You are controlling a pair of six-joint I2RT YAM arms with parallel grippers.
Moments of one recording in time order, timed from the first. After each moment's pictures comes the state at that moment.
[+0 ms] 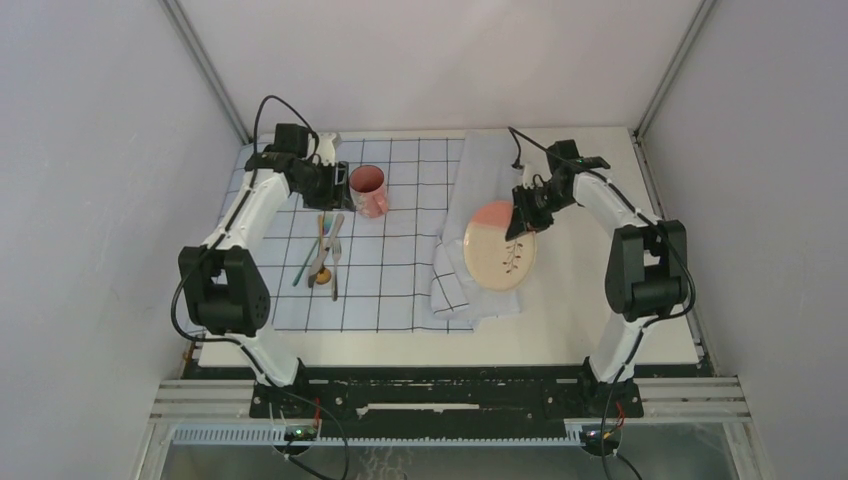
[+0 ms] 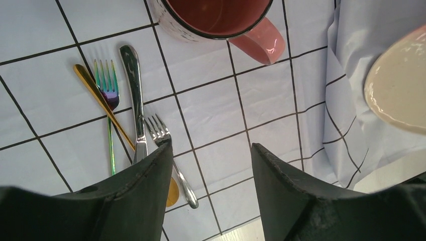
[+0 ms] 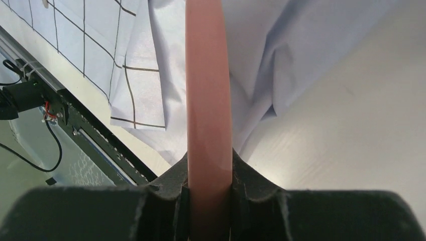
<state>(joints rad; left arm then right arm) -0.08 1.72 1.52 -0.82 0.32 0.01 0.14 1.84 1.45 -0.93 -0.63 -0.11</state>
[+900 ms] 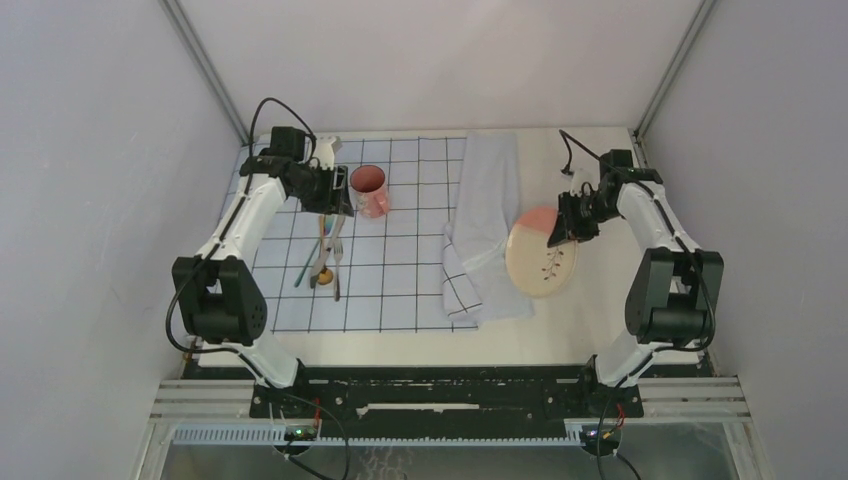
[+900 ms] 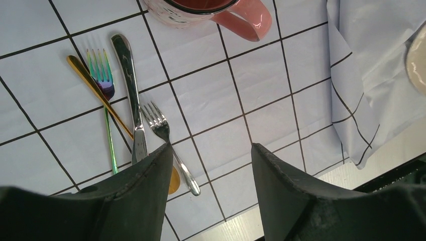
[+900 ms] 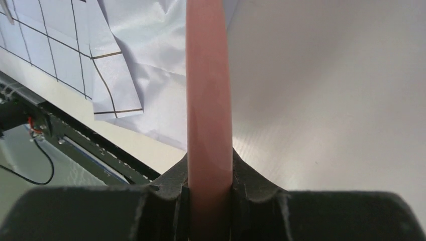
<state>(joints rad) -0.08 1.66 1.48 -0.86 0.35 0.06 -0.10 1.67 1.29 -0.99 -0.59 -0.17</state>
